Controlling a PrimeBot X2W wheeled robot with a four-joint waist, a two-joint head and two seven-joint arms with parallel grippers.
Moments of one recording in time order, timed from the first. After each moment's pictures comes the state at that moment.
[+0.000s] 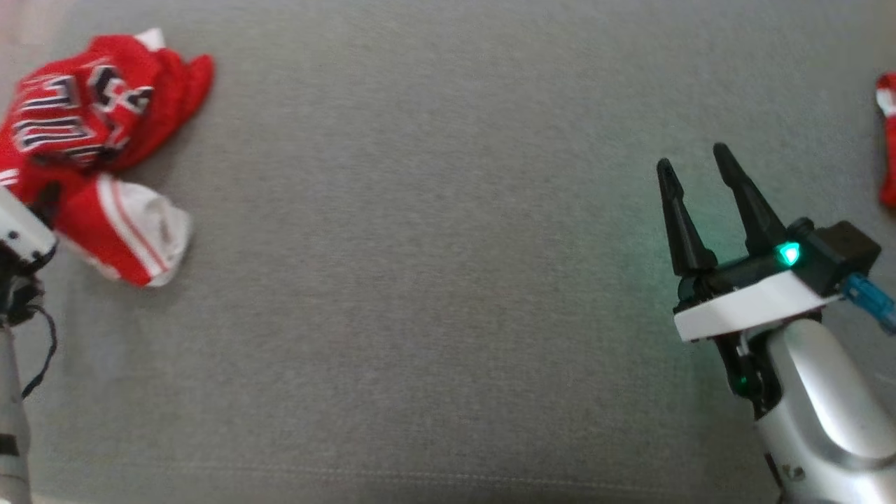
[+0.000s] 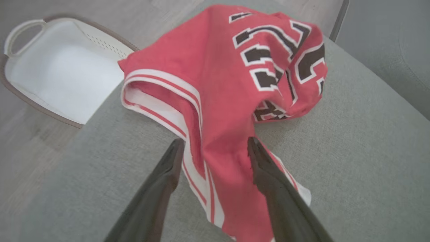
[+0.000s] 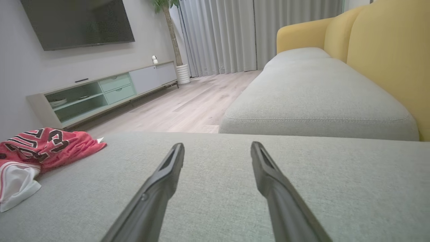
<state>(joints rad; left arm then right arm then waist) -0.65 0.36 0.15 0.73 -0.51 0.02 0.51 -0.31 -0.24 0.27 0.27 0.35 0.13 -0.25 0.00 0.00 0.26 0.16</state>
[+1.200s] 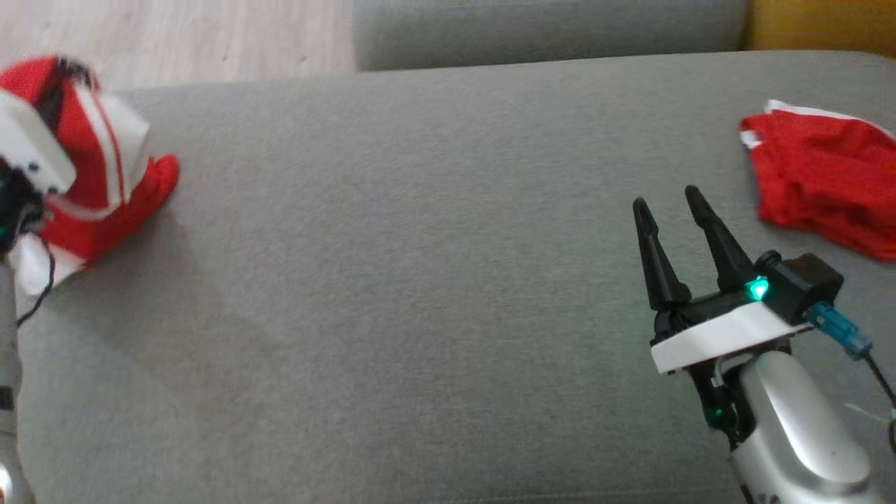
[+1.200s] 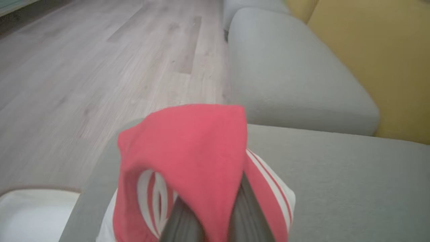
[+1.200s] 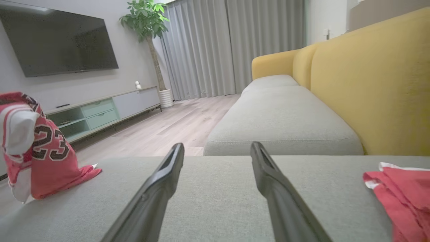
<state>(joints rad) -0.79 0.41 -0.06 0.67 -0.50 -0.12 0.45 -0.28 -0.18 0.29 0.32 0.37 0.13 -0.25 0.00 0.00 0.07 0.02</state>
